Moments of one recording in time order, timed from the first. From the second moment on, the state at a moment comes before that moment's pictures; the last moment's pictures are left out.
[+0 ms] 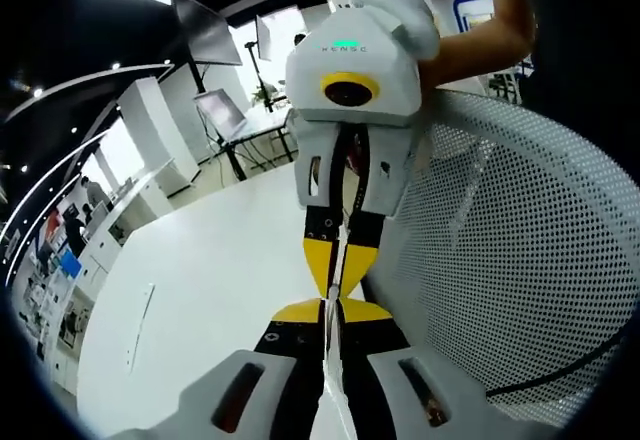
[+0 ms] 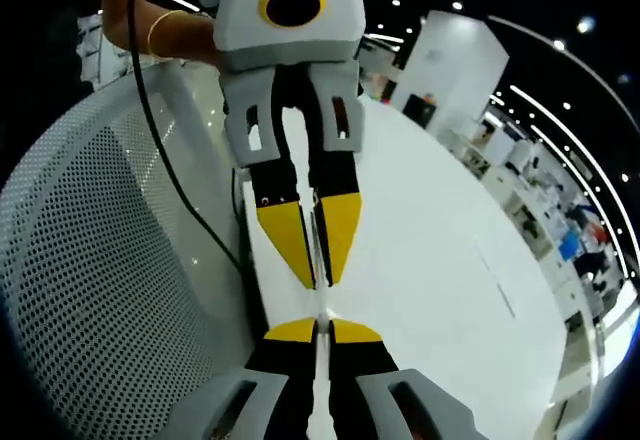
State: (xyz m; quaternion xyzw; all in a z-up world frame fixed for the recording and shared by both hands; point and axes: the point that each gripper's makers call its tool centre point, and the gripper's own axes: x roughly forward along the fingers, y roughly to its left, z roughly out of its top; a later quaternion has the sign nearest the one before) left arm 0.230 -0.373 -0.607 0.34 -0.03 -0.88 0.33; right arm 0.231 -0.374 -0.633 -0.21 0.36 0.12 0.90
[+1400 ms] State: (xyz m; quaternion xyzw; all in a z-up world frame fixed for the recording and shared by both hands) left arm 0.235 -0.369 -0.601 0.32 -0.03 -0.87 0.37; right arm 0.235 -0.374 -0.631 -0.18 0.35 0.12 0.91
